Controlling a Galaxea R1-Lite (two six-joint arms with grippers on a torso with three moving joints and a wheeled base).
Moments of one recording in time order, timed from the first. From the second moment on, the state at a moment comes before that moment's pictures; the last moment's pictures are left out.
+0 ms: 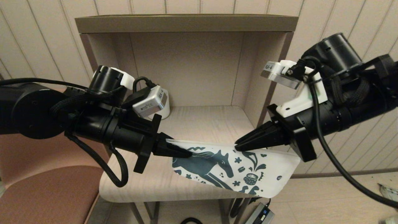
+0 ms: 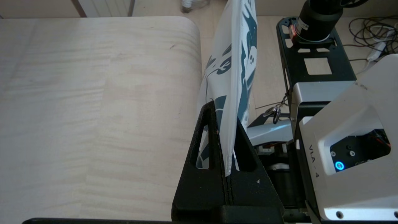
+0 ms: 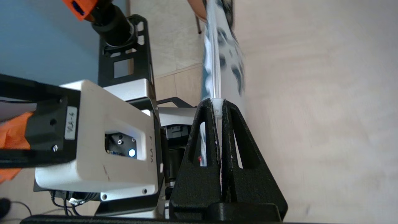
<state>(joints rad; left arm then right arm) -0.50 1.72 -1.26 0.24 -0.94 0.71 0.46 1.63 -1.50 0.63 0.86 -0.48</state>
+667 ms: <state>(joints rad) -0.48 1.72 -1.26 0.24 -0.95 0.71 0.33 1.48 -1.36 0.59 0.92 -0.48</state>
